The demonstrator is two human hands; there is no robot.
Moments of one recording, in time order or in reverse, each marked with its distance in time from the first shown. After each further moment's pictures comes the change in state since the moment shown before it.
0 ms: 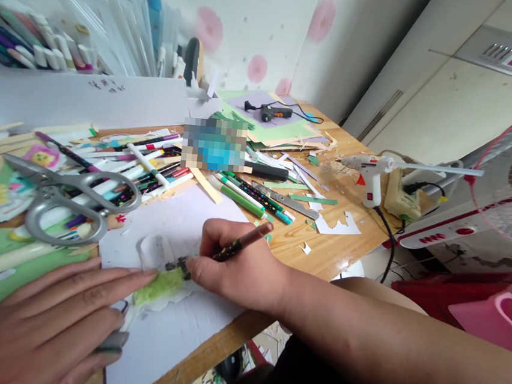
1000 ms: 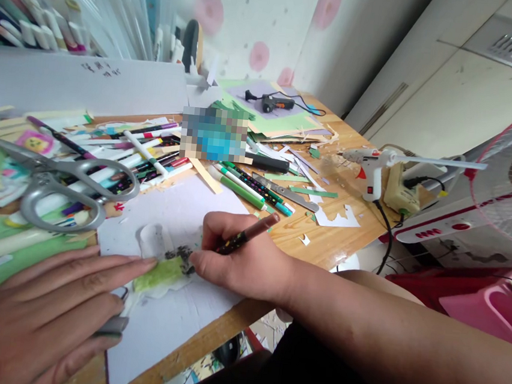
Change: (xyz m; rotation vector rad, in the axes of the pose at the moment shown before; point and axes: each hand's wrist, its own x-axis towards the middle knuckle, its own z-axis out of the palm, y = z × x) left_hand 0.002 0.022 0.000 -0.221 0.064 -0.243; right_hand -0.004 0.002 -0.004 -0.041 -0.071 -0.099
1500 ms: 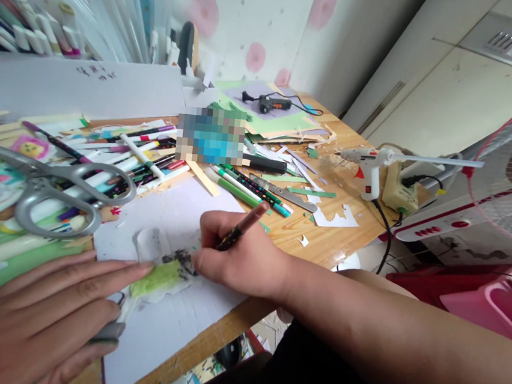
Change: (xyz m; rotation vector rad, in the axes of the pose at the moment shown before) left_hand 0.001 -0.013 -0.003 0.157 -0.089 0.145; right_hand 0.004 -0.002 -0.002 0.006 0.024 0.059
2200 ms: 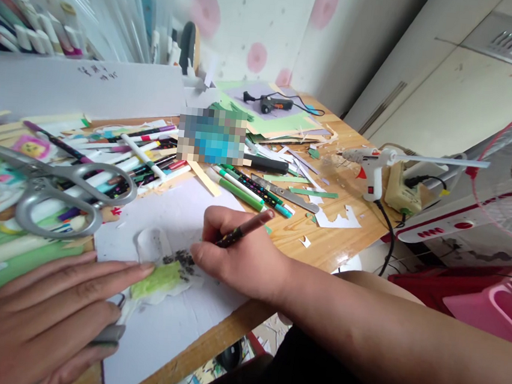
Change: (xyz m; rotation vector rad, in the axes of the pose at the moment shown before) left_hand 0.001 0.002 0.000 -0.051 0.046 -0.025; right_hand 0.002 -0.003 0.002 -0.008 0.069 0.068
